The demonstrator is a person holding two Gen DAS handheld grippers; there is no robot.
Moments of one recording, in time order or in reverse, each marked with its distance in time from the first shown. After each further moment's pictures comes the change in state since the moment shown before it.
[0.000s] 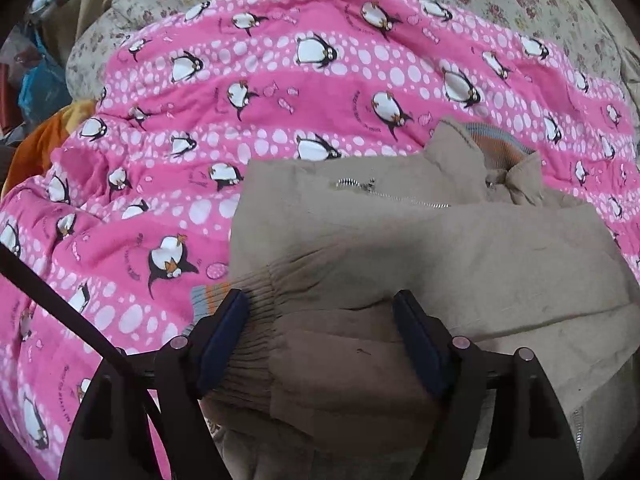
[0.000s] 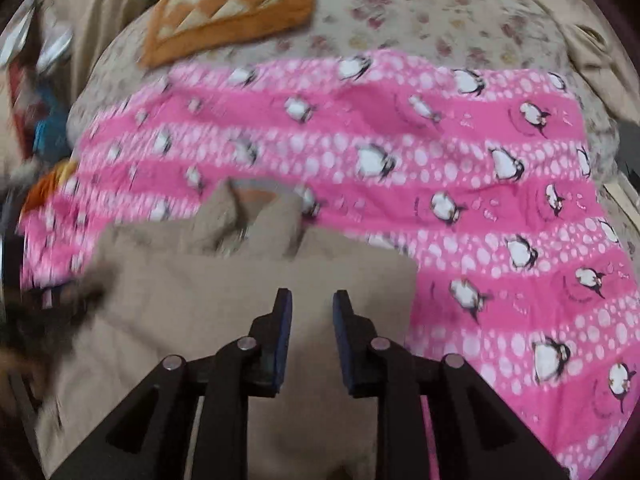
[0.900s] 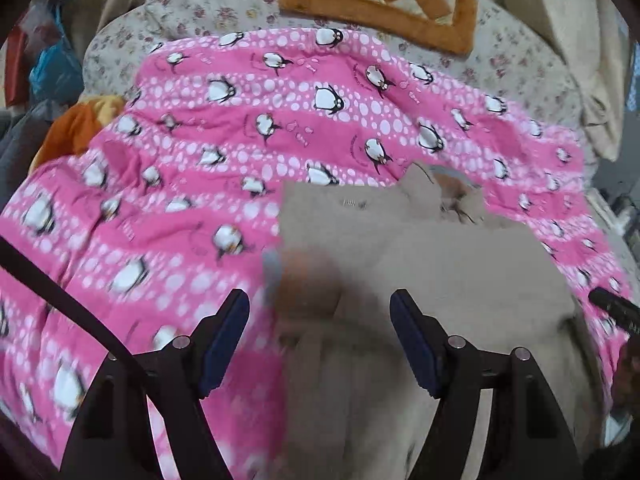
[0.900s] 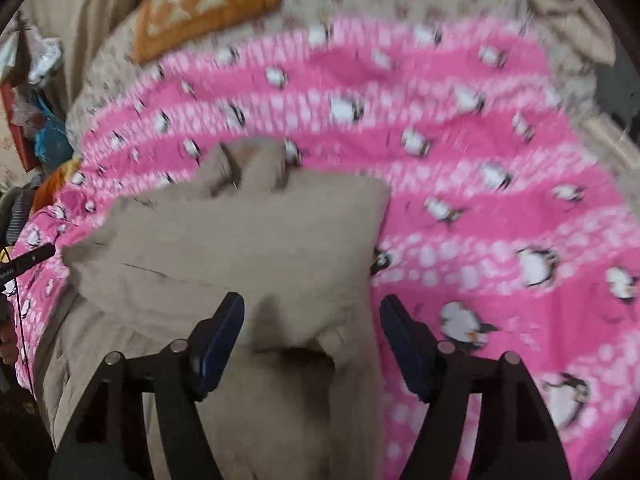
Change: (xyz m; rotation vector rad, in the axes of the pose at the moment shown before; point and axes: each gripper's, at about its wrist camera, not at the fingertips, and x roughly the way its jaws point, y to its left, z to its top) left arm -0.106 0.074 -0.026 -0.044 -0.053 -0.173; right arm -0.074 -0.023 -0.053 0.127 -0.069 0.040
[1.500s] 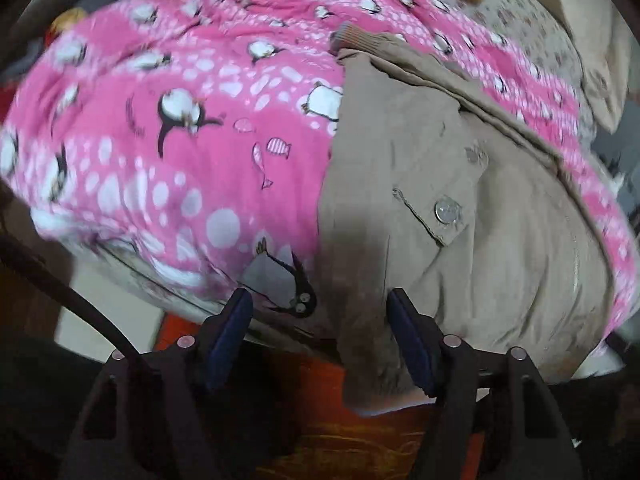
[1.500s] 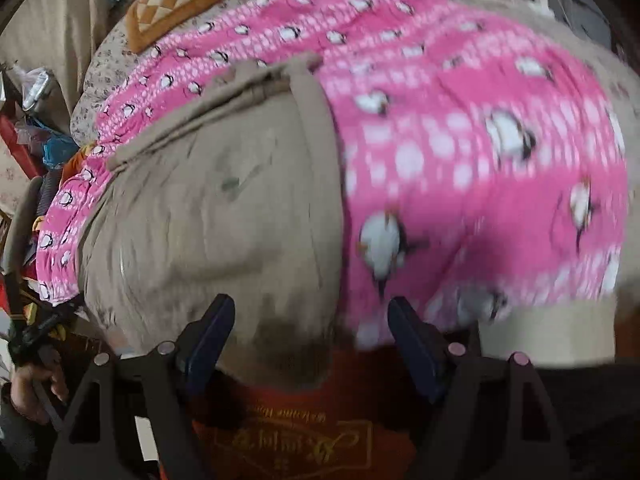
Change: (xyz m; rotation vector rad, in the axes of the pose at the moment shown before) left arm -0.068 0.025 -0.213 -0.165 0.146 0.017; right arm -0.123 -0.003 -0.233 0.251 0.156 0.026
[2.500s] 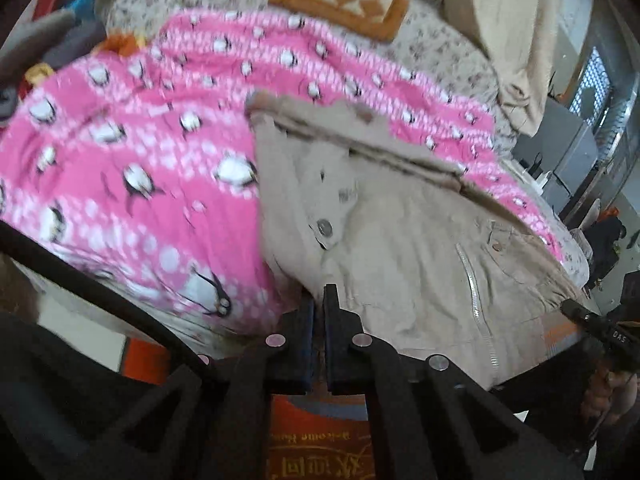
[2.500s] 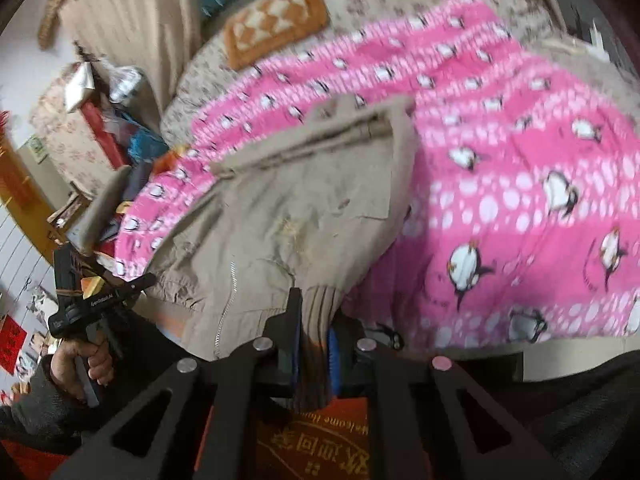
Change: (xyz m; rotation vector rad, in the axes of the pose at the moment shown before) left arm -0.101 -0.040 -0.029 0.118 -0.156 -0.221; right arm -0.077 0.037 -0.016 -0.198 -0.174 0.275
